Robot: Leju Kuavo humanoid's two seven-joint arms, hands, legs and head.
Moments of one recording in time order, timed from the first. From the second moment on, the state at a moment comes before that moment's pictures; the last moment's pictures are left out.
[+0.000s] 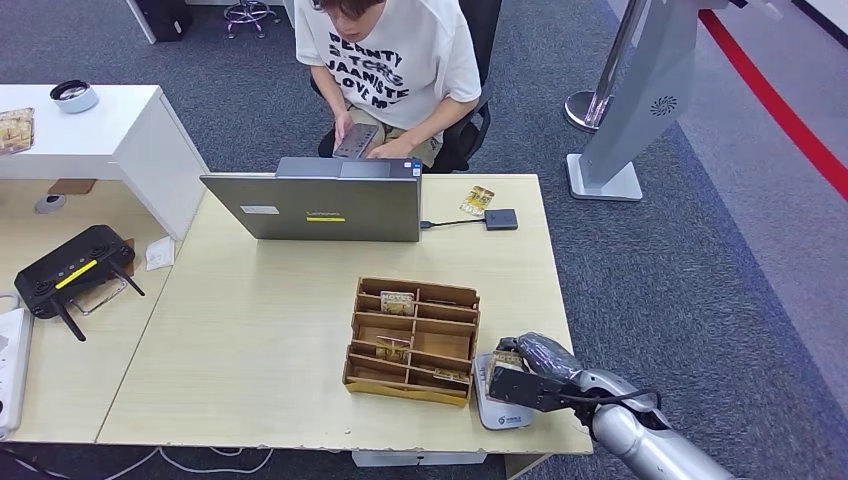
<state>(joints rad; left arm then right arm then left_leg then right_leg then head) -0.07 -0.11 1.02 -0.22 -1.26 0.01 0.10 -0.24 -0.37 0.68 -1.26 0.37 0.18 -0.12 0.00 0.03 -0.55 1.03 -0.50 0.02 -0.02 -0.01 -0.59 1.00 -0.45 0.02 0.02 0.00</state>
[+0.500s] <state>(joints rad) -0.07 -0.11 1.02 -0.22 -1.26 0.01 0.10 -0.24 -0.37 0.68 -1.26 0.38 0.18 -0.12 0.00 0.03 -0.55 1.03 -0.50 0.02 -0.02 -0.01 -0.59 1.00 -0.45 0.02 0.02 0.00</state>
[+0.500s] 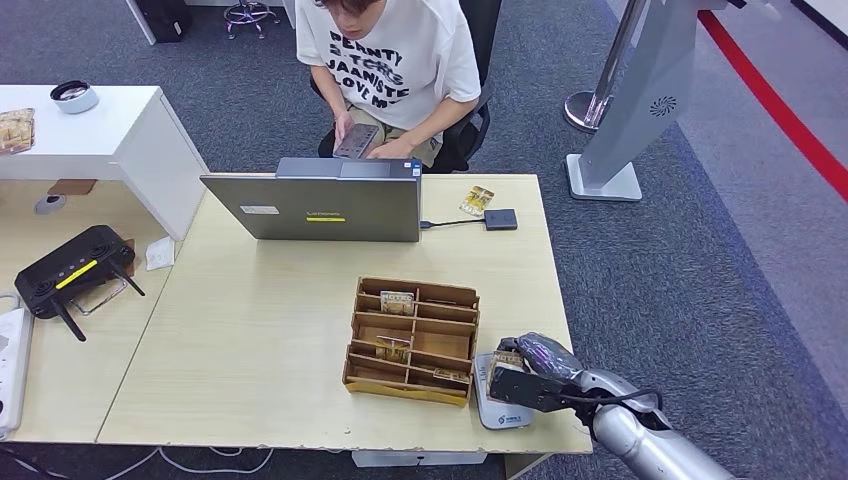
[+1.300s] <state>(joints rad) -0.07 -0.11 1.02 -0.22 -1.26 0.01 0.10 -0.23 -0.37 0.67 -1.27 0.38 0.18 -0.12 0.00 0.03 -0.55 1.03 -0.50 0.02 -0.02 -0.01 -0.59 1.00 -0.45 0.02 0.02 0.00</state>
